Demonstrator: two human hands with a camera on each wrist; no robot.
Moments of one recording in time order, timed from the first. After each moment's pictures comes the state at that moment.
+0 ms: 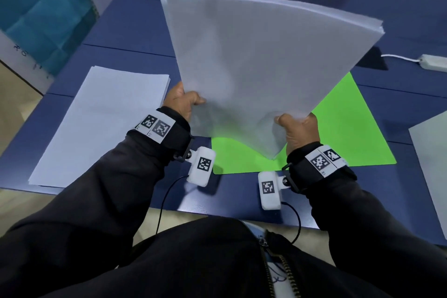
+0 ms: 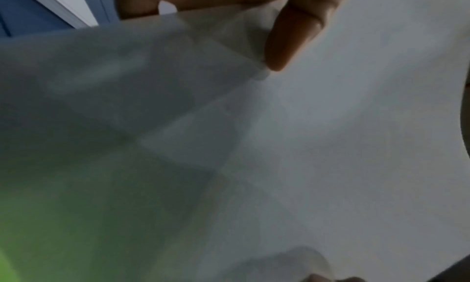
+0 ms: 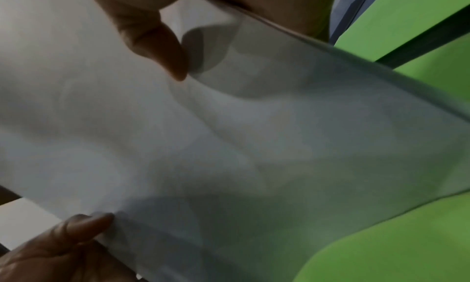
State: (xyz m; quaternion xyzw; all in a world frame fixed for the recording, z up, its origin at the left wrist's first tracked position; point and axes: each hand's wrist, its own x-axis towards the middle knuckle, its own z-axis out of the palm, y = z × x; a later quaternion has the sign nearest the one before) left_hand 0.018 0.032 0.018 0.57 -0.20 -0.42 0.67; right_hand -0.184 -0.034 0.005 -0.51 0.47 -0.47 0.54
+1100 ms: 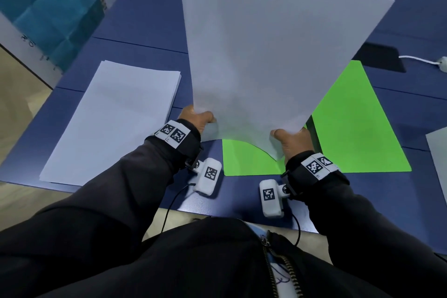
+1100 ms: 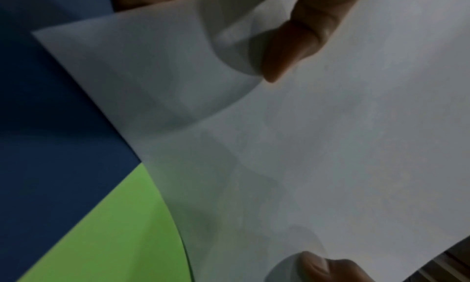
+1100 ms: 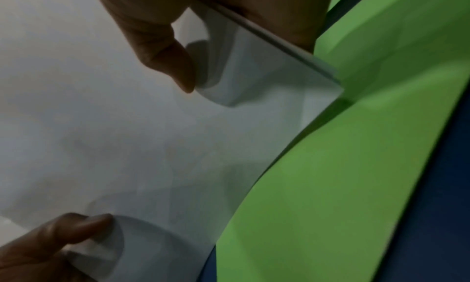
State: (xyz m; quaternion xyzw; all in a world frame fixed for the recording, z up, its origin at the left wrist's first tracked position) left_hand 0.033 0.039 -0.034 0.70 -0.21 -0.43 0.53; right_hand -0.169 -0.030 -0.031 -0.51 0.55 -0.37 0.54
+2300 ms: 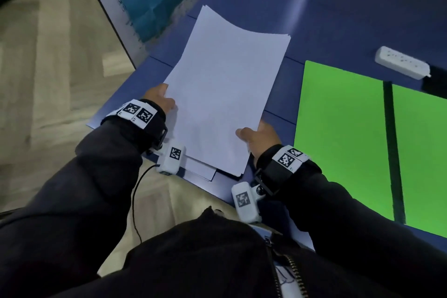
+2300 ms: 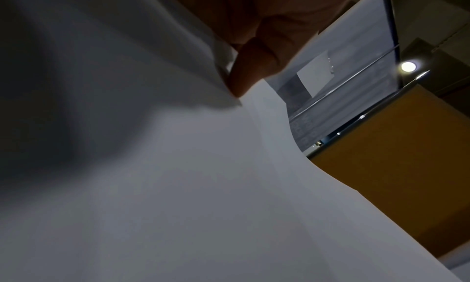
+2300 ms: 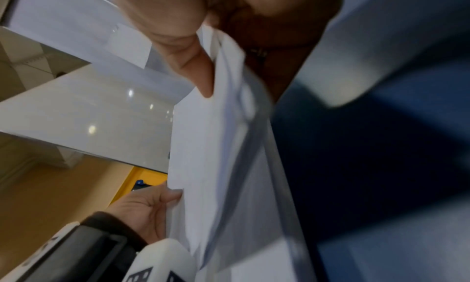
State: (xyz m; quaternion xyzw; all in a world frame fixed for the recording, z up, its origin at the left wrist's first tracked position) left_hand 0.228 0.175 -0.040 0.92 -0.19 -0.29 0.21; right_hand 0.015 0.064 -0.043 -0.60 0.43 -0.10 0.67
